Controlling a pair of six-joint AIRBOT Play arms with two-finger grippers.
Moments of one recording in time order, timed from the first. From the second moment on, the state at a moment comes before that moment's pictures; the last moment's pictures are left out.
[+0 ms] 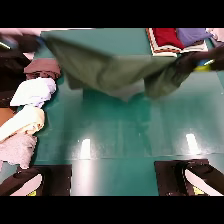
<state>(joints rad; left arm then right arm) -0.04 -1.02 1.57 0.93 -0.98 -1.13 0.12 -0.93 1.45 -1.28 1.22 1.42</state>
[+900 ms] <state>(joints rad) -0.04 -1.01 1.50 1.09 -1.22 -1.32 0.13 -1.07 1.53 -1.23 1.59 1.59</state>
